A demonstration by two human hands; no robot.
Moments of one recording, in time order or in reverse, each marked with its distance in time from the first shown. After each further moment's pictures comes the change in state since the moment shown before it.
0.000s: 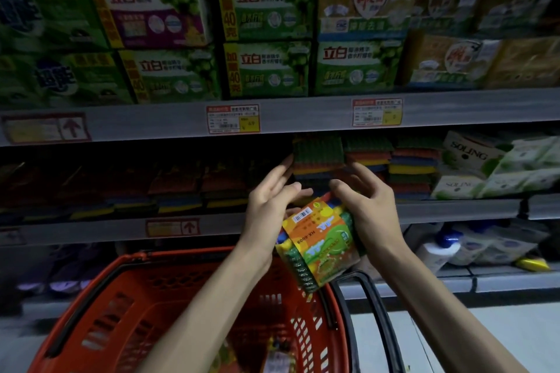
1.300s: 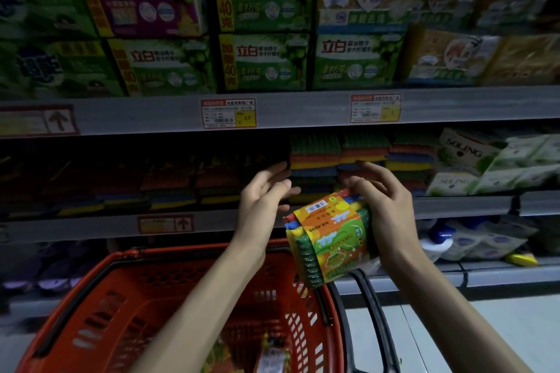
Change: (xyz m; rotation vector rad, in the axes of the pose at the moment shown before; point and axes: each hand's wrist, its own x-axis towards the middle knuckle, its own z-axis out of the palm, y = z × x) left_hand 0.010 -0.015 -0.009 0.080 0.067 -0.010; right_hand -0.006 0.000 -0.022 0.075 0.053 0.038
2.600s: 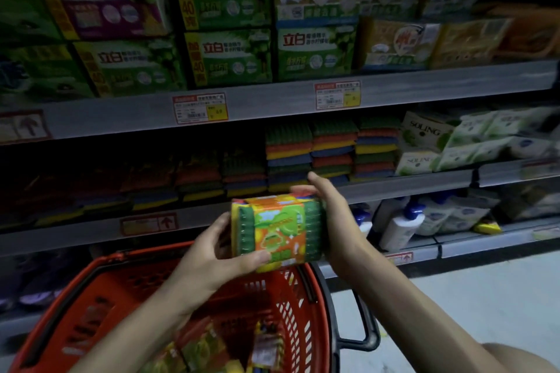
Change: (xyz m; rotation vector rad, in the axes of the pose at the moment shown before) left_hand -0.069 -0.011 -0.072 0.203 -0.325 -0.144; right_hand -0.048 -0.007 0.022 0.172 -0.198 0.481
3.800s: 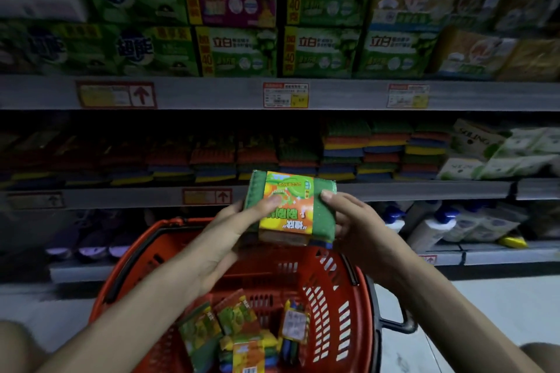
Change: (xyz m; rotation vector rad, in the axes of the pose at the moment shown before) left_hand -0.033 0.030 -0.055 -0.255 0.032 -0.231; right_hand -0.025 0.028 0.039 -0.026 -0.234 -0.006
